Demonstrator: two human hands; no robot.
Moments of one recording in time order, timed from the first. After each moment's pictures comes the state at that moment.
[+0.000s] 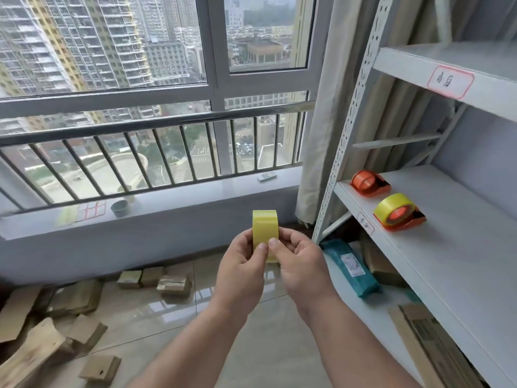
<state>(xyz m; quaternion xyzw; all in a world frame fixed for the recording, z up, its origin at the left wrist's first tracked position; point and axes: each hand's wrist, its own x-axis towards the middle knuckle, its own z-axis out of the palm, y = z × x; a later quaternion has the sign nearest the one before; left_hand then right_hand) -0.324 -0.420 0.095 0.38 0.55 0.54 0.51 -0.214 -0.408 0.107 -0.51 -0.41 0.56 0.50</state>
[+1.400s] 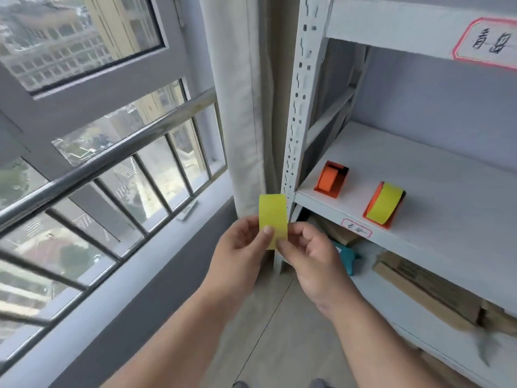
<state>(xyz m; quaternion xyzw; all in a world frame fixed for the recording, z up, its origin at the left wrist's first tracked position) -0.342 -0.012 0.065 0.55 0.38 0.29 0.68 -0.222 -0.101 0.052 -0.61 -0.27 0.38 0.64</state>
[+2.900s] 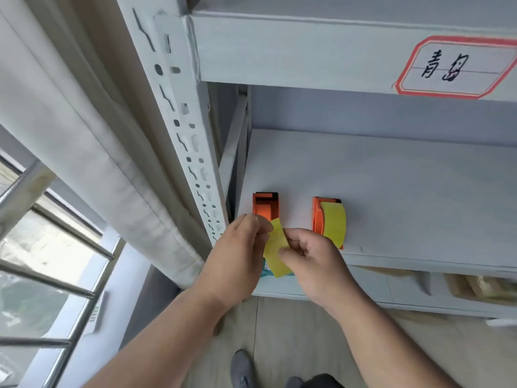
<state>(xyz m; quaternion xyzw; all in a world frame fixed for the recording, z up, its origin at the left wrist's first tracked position) -0.137 0.124 0.058 0.92 0.07 0.14 0.37 -0.072 -0.030 0.053 -0.75 -0.13 0.22 0.60</state>
